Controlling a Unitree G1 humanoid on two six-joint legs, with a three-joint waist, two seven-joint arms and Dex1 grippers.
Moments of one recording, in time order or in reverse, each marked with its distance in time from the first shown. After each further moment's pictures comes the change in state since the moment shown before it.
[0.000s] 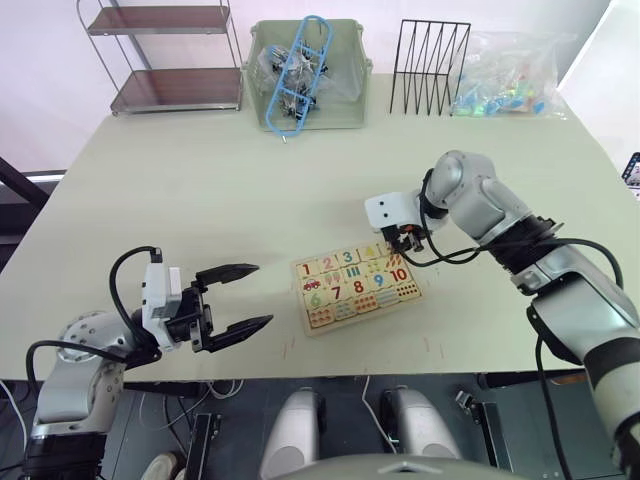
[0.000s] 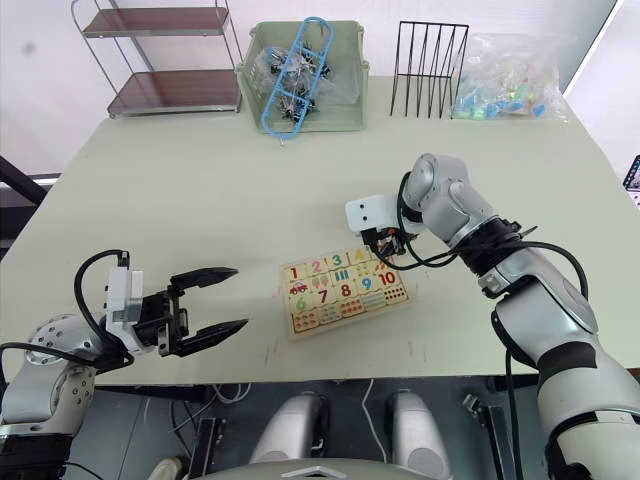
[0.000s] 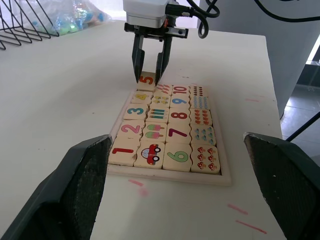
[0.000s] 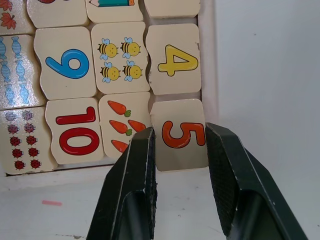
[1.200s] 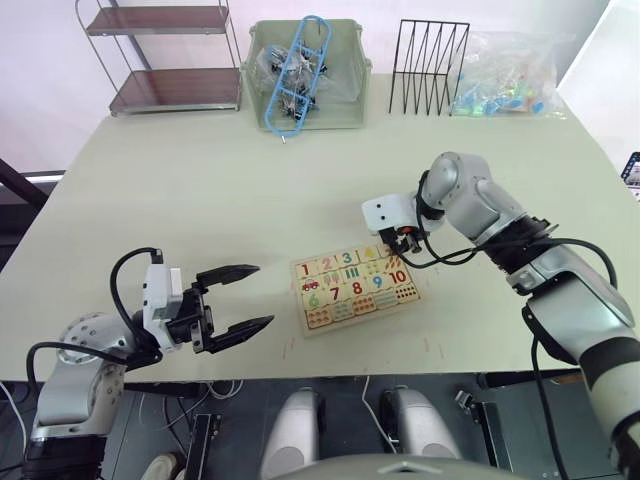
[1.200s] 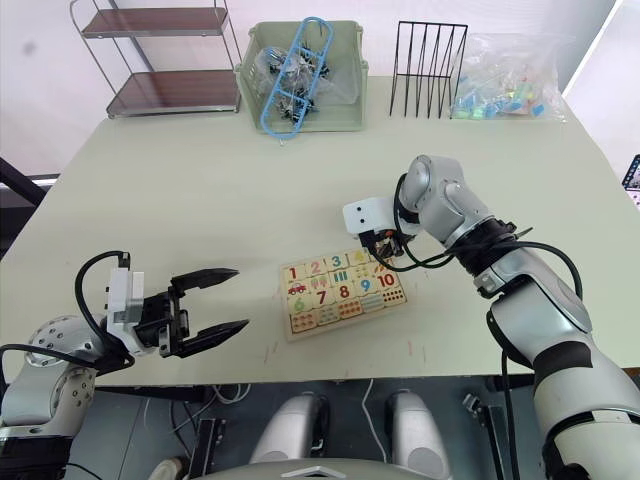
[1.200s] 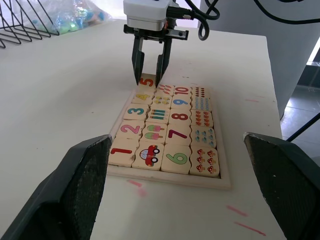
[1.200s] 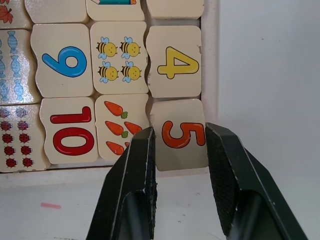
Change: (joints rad) left arm 0.010 -0.003 0.000 -0.013 0.000 0.010 0.011; right arm -0.002 0.022 -0.004 0.021 -0.010 -0.022 0.018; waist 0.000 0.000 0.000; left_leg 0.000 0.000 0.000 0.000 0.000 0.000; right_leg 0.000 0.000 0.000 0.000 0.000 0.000
